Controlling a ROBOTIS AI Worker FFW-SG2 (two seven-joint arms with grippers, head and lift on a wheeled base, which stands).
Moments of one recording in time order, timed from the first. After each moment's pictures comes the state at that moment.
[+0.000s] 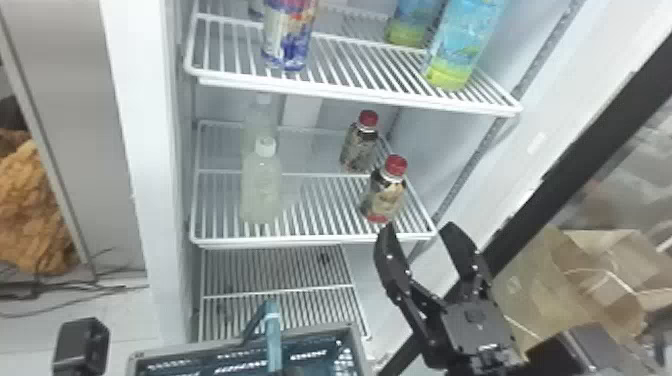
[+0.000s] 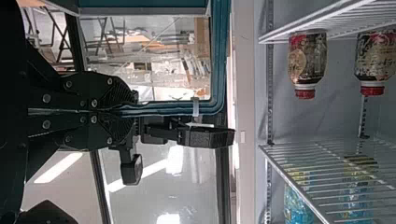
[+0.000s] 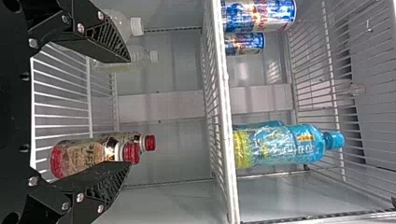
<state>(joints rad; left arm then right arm) 0.28 0.19 -0.05 -1.87 1.53 1.33 -0.40 0.83 -0.10 -0.05 -2.38 -0.17 -0.16 0.03</state>
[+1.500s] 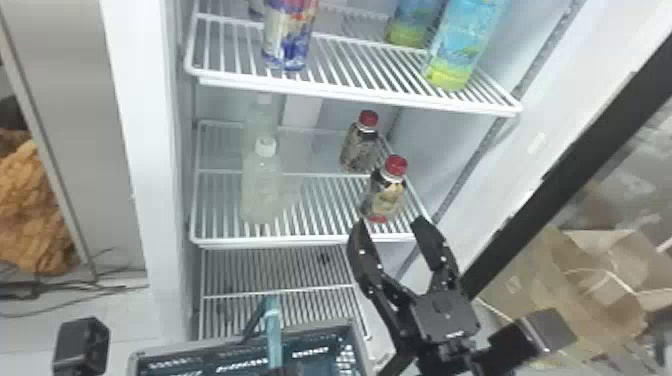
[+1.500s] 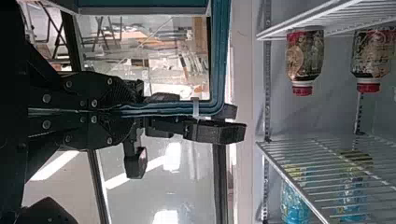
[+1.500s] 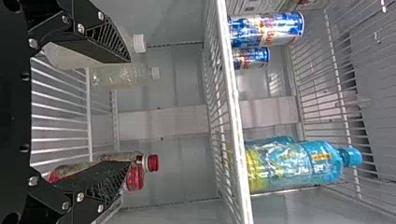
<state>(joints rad) 0.28 0.19 -0.05 -1.87 1.54 1.32 -0.40 0.74 -0.14 0.02 -2.30 -0.19 -0.17 0.03</state>
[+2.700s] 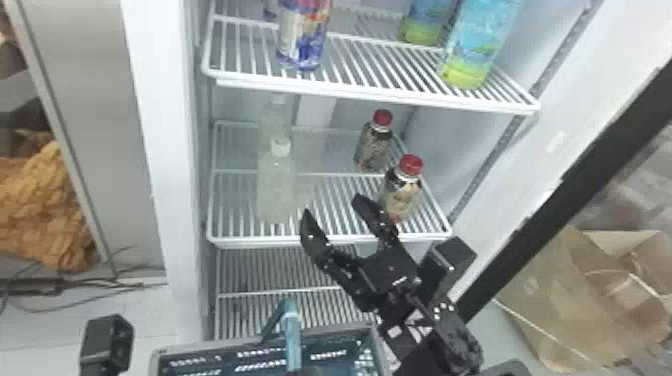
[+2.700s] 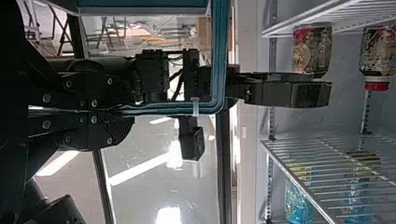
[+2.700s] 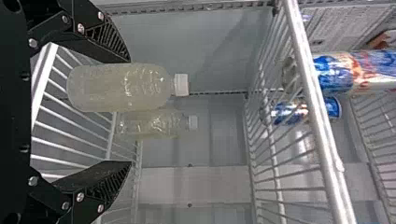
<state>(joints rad) 0.28 0.19 -0.05 -1.87 1.55 1.33 -0.41 0.40 -0.17 0.06 -2.04 -0.17 0.01 0.26</state>
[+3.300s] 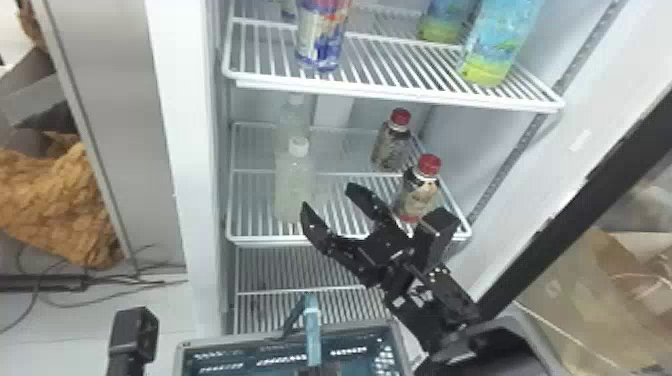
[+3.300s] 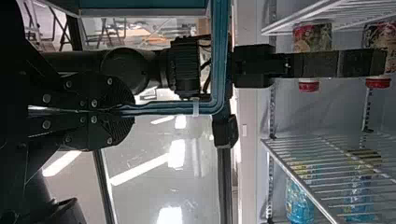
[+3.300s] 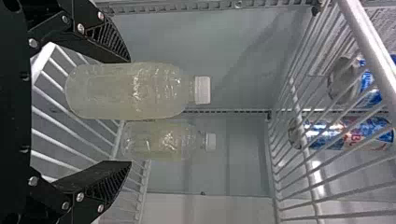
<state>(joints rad) 0.27 0.19 -0.06 -1.87 1.55 1.33 -0.41 0.21 -0.18 0.08 -1.85 -0.15 0.04 0.40</state>
